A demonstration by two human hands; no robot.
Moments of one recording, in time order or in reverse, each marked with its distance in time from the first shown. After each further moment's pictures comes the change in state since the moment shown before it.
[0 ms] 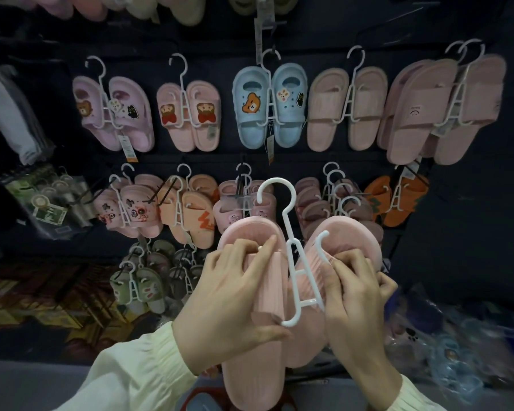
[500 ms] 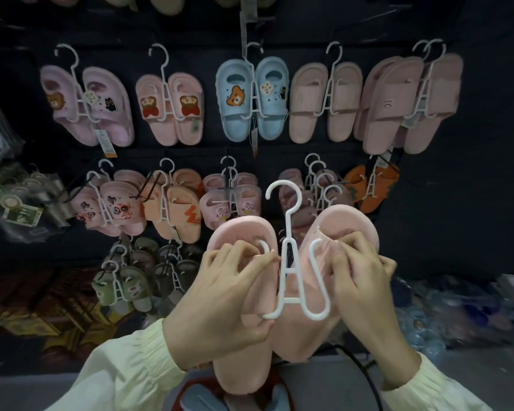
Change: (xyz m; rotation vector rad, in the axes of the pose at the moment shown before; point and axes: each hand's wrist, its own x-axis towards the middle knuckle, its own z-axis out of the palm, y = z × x) left_hand -0.020 -0.013 -0.009 -0.104 0.020 0.169; right_hand -0.001 -0.016 -0.026 0.014 -0.104 0.086
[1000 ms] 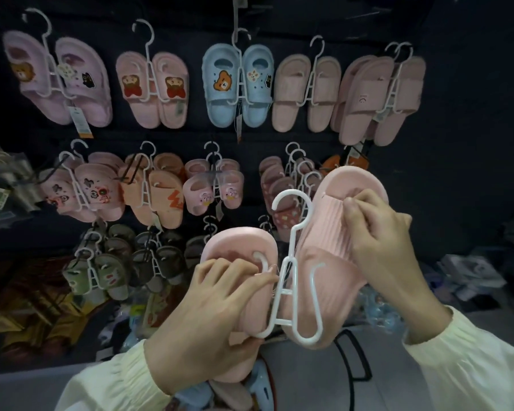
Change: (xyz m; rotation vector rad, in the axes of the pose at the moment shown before) left_hand -0.061 0.006 -0.006 -0.060 0.055 0.151; right_hand 0.000 -0.057 -0.054 -0.085 -0.012 -0.034
